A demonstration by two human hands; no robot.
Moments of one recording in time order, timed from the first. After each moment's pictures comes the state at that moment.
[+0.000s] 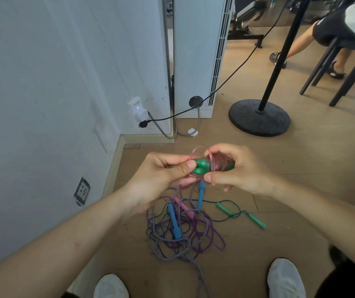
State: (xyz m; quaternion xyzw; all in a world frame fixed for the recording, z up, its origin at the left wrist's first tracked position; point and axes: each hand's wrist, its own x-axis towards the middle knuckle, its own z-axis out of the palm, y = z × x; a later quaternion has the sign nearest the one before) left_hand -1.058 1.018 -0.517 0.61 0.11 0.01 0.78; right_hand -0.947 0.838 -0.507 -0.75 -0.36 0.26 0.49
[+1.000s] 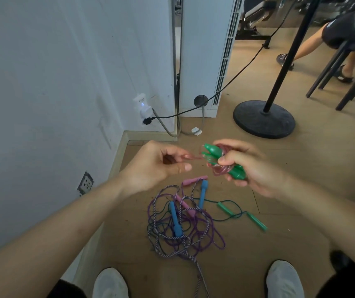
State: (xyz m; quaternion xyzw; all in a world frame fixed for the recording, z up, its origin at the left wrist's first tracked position) left_hand -1.052 1.055 -0.523 0.86 0.04 0.07 0.51; right_hand -0.939 0.842 -0.513 -0.66 -0.25 0.35 0.61
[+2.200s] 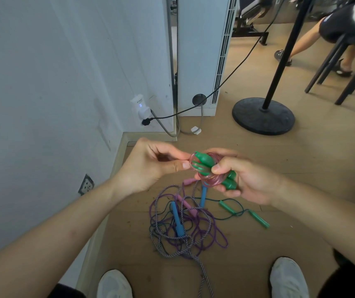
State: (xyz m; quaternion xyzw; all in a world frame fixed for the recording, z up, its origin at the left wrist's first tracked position) left_hand -1.057 1.050 -0.515 0.78 -0.02 0.12 0.62; right_hand -0.948 0.846 -0.523 -0.55 -0.28 0.49 0.62
